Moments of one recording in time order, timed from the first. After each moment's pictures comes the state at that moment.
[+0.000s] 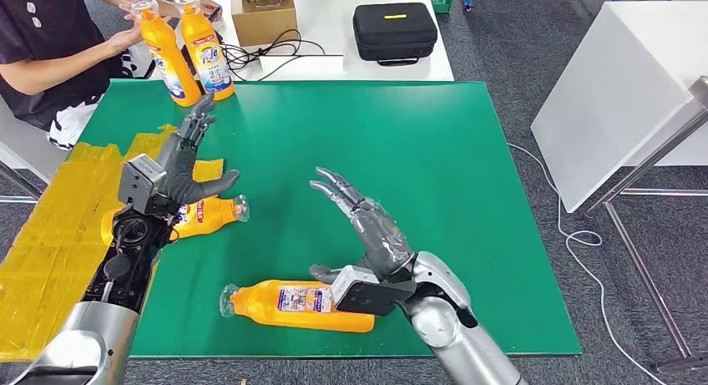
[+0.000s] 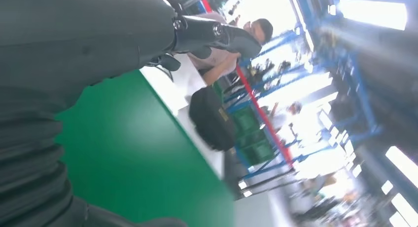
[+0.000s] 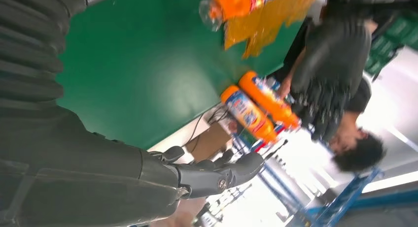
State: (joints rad) left arm -0.51 0.05 0.01 -1.10 -0.29 -0.34 -0.66; right arm -0.31 0.08 0.60 -1.46 0.54 0.00 -0.31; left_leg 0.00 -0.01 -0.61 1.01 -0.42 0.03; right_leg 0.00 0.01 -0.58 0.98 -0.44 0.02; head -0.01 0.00
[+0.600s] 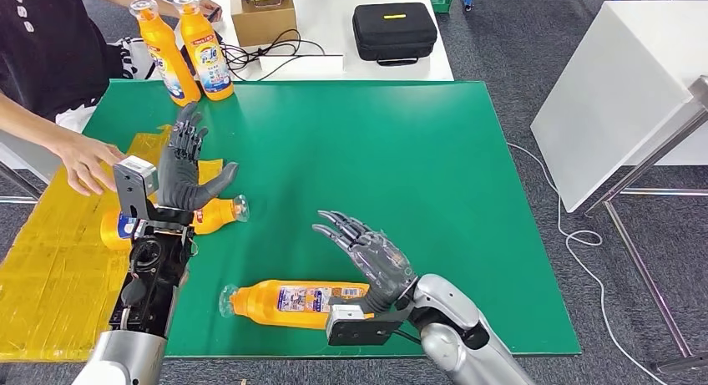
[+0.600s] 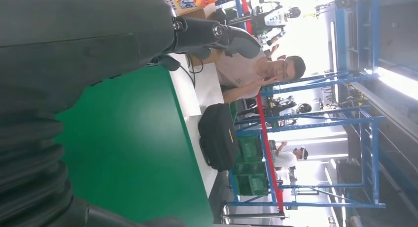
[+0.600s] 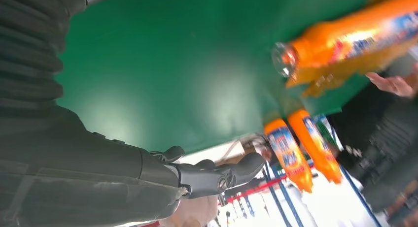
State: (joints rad) left arm -0.39 -0.10 0.08 -1.23 -0.14 -0.19 -0.50; right arm -0.26 -0.05 0.70 -1.47 0.72 0.00 -0.22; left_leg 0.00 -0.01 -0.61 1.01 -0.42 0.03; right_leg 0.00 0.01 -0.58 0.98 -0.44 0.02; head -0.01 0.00
